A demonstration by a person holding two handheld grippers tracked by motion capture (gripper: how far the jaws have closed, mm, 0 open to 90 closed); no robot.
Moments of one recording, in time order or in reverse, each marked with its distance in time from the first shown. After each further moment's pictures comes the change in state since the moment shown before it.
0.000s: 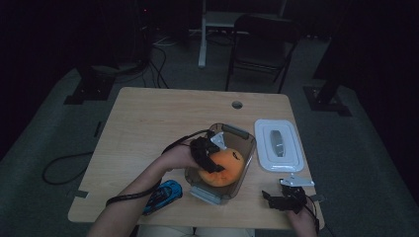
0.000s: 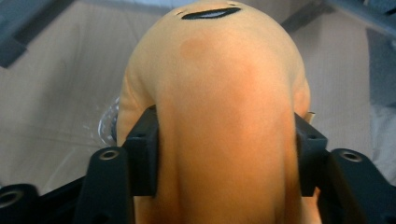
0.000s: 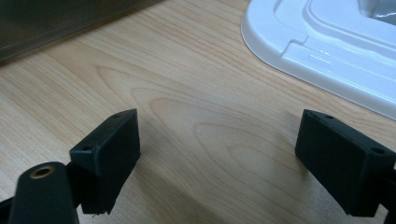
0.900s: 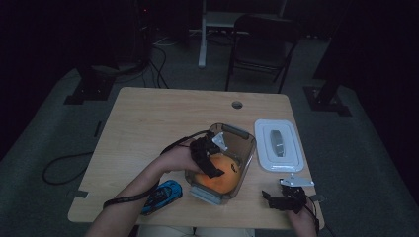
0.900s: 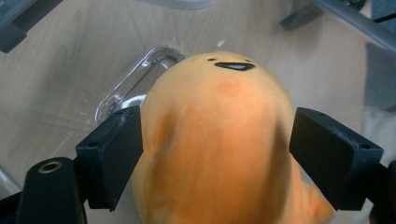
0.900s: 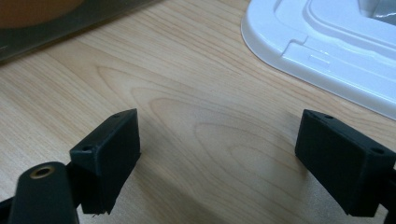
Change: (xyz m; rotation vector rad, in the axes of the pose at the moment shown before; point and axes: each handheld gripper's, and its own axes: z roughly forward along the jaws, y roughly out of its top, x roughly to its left) left arm -0.009 0.003 -0.013 0.012 0.024 -0.041; right arm 0.000 0.000 0.000 0.001 -0.002 0.000
